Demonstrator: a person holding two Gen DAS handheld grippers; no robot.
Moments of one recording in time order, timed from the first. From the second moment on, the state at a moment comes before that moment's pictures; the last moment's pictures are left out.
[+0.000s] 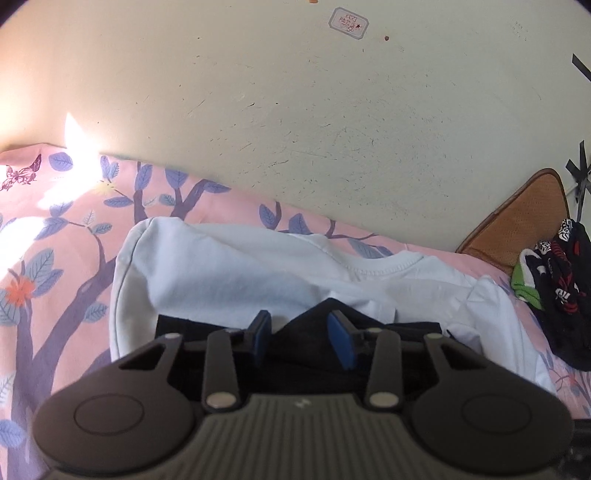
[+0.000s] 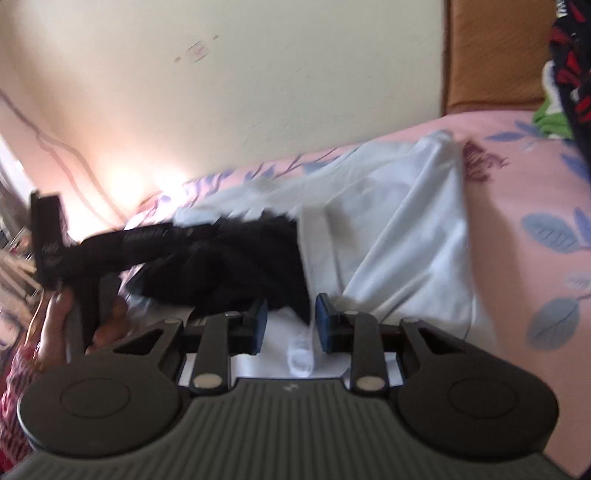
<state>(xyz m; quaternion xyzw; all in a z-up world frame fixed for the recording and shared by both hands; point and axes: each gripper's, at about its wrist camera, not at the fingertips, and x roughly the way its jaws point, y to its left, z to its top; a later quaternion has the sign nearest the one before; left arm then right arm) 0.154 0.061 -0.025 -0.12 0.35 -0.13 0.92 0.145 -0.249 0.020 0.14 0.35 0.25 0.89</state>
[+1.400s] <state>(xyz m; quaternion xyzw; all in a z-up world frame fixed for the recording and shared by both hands) 0.038 0.136 -0.025 -0.08 0.35 -0.01 0.93 0.102 -0.336 0.020 0.12 0.30 0.09 0.94</state>
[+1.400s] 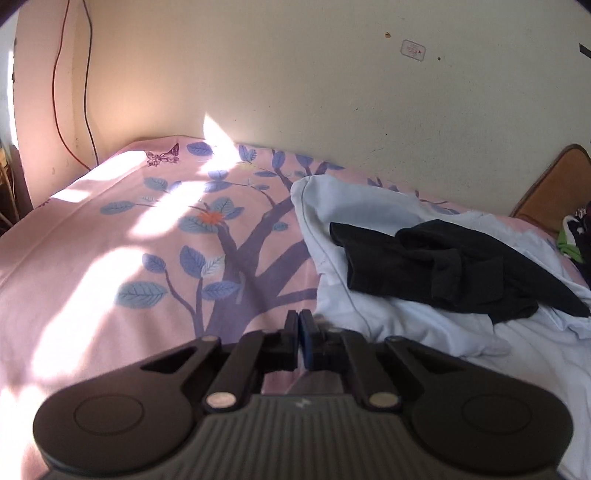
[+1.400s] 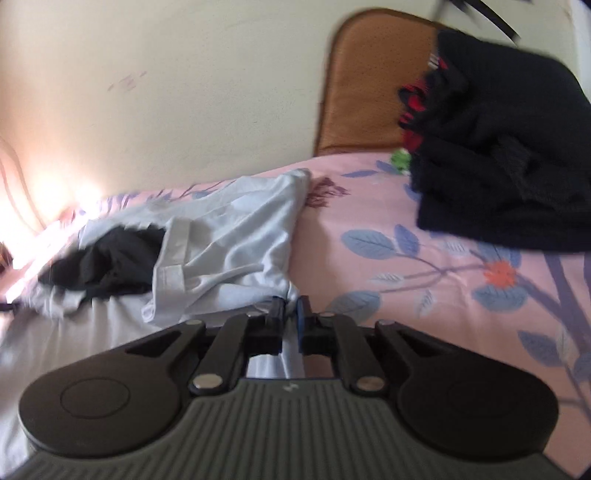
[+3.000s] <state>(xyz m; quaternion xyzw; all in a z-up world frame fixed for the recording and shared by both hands) -0.251 0.179 0.000 -0.07 0.43 -0.07 0.90 -0.188 -0.409 0.020 0.18 0.35 0.22 0.89</state>
